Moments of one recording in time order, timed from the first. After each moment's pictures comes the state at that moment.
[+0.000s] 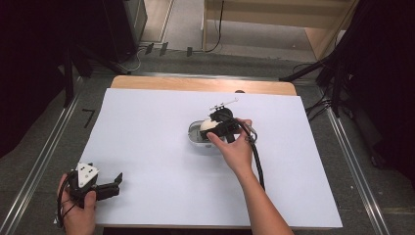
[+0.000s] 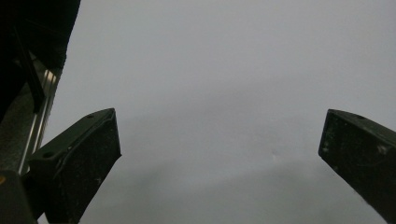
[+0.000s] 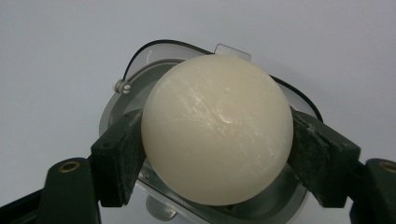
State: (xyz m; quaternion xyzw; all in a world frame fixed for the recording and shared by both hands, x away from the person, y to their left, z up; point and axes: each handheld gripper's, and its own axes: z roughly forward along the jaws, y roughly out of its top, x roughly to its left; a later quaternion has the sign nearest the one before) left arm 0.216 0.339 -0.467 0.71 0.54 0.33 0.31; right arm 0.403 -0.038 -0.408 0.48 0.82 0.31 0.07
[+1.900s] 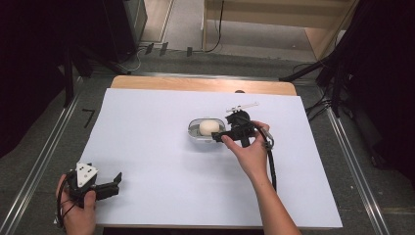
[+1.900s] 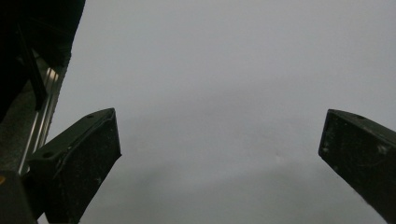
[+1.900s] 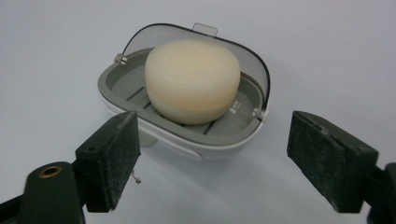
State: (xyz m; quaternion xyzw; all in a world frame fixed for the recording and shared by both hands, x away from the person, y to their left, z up) left arm 0.215 0.341 -0.467 0.71 0.54 0.33 0.31; right arm 0.385 -0.081 -0.399 0.48 0.80 0.34 0.07
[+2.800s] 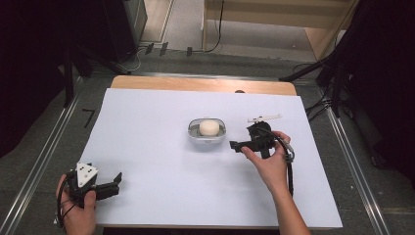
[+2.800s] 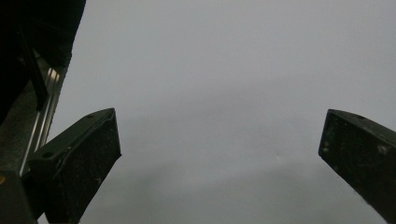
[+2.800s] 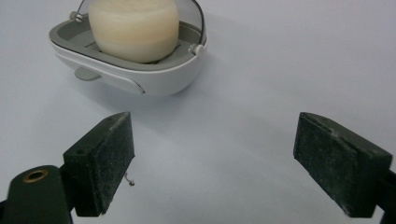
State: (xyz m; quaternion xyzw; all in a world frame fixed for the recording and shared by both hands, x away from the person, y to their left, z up) left arm 0.215 0.340 -0.467 0.71 0.54 0.33 0.31; right arm 0.361 -0.137 -0.414 0.50 0.79 0.35 0.08
